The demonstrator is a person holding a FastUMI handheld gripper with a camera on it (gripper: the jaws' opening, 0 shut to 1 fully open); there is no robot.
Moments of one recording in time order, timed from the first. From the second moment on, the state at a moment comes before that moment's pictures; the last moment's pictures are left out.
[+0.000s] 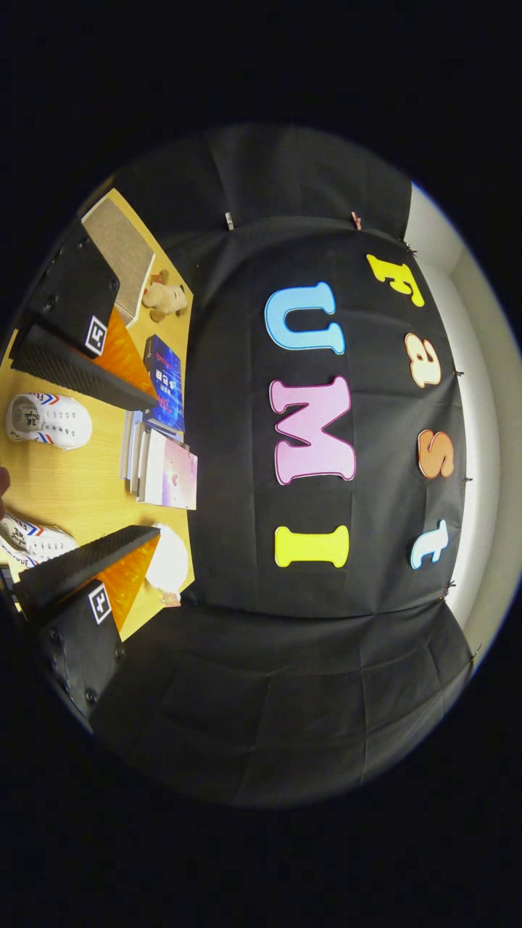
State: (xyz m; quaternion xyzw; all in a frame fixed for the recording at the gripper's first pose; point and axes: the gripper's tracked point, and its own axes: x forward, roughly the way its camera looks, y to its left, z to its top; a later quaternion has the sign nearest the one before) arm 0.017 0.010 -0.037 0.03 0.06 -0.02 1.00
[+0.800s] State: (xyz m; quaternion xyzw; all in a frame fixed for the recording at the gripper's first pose) arm 0.015 0.114 -0.123 0.13 0.22 0.08 0.96
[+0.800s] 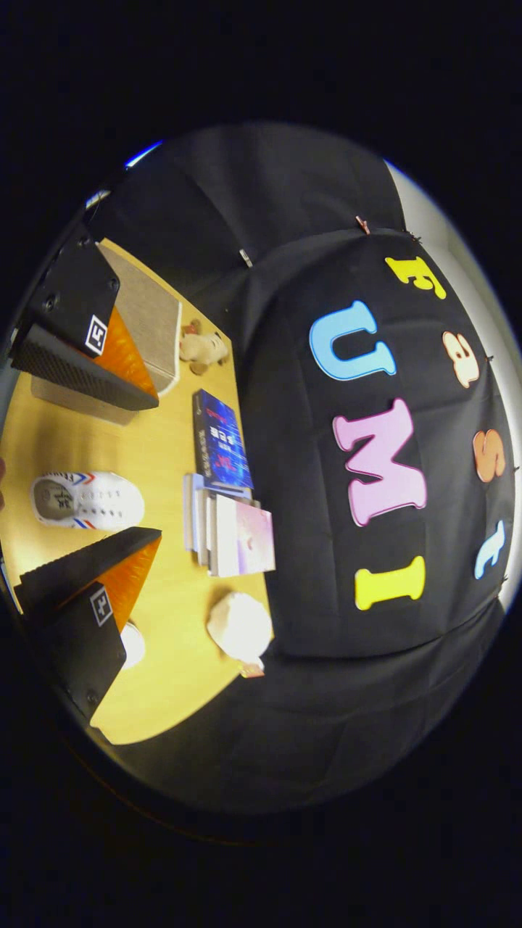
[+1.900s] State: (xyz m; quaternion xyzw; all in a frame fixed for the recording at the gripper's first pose) arm -0.075 0.268 -0.213 0.43 0.44 0.38 0.69
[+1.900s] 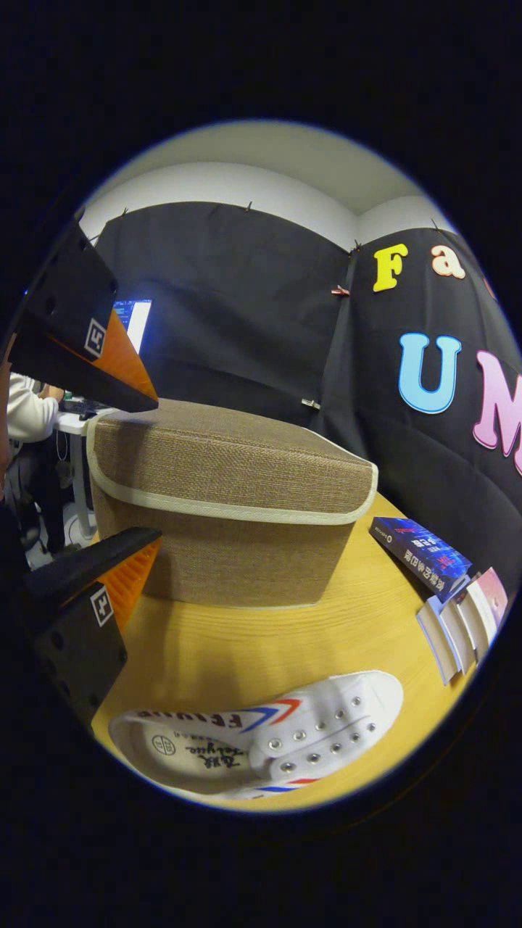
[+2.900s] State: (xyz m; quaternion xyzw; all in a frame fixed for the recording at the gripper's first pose) arm -0.068 0.258 -0.099 0.59 0.42 0.39 0.57
